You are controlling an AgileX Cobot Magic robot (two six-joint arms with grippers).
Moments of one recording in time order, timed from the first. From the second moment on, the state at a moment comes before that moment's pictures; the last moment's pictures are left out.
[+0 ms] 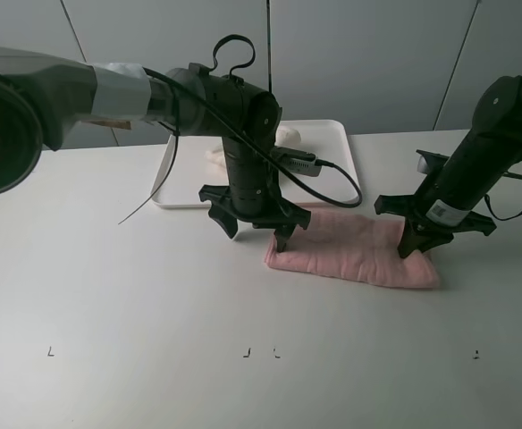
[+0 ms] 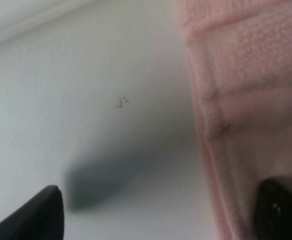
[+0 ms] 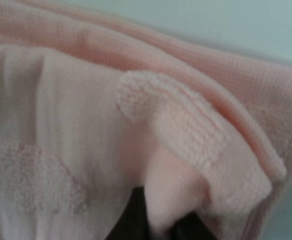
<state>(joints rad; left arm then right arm) -0.72 2.39 -1.83 0.04 1.01 -0.36 0.09 1.98 -1.00 0.36 0.71 -0.10</state>
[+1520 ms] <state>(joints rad) -0.72 2.40 -1.83 0.04 1.01 -0.35 0.22 1.86 -0.83 1.37 0.65 -0.79</state>
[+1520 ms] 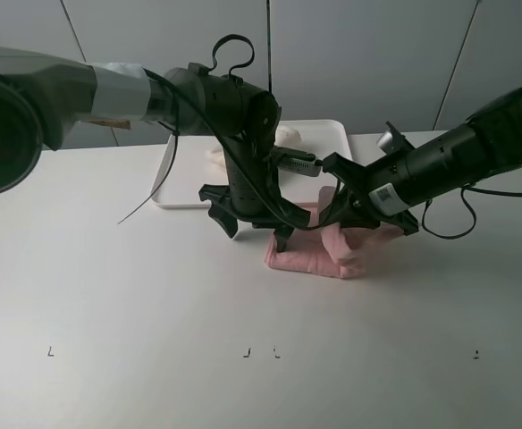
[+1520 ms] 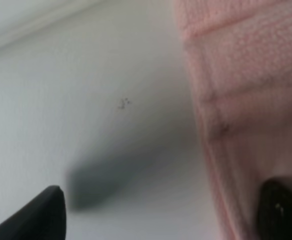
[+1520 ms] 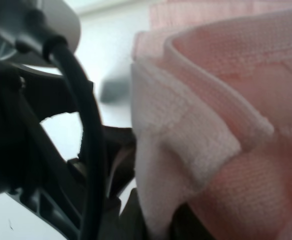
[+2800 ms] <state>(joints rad) -0.55 2.40 -2.33 -0.20 1.21 -0.18 0.22 1.95 -0.77 1.74 0.68 -1.16</state>
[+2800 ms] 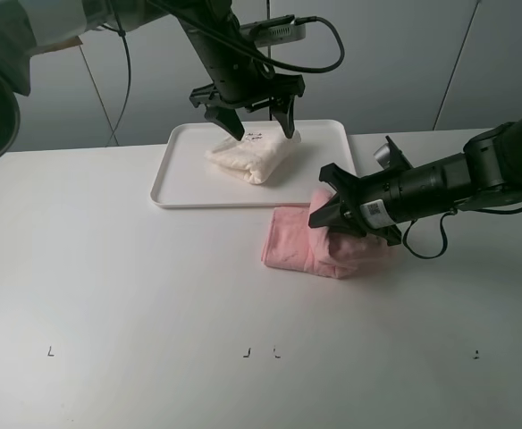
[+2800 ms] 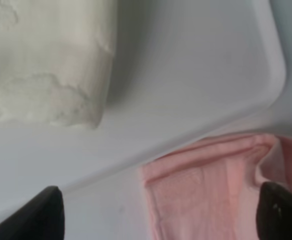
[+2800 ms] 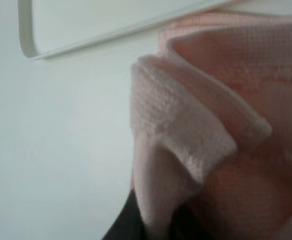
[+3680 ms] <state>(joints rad) -0.55 2.41 -2.33 -0.26 1.22 -0.13 0.40 1.95 -0.85 1.74 0.47 -1.06</state>
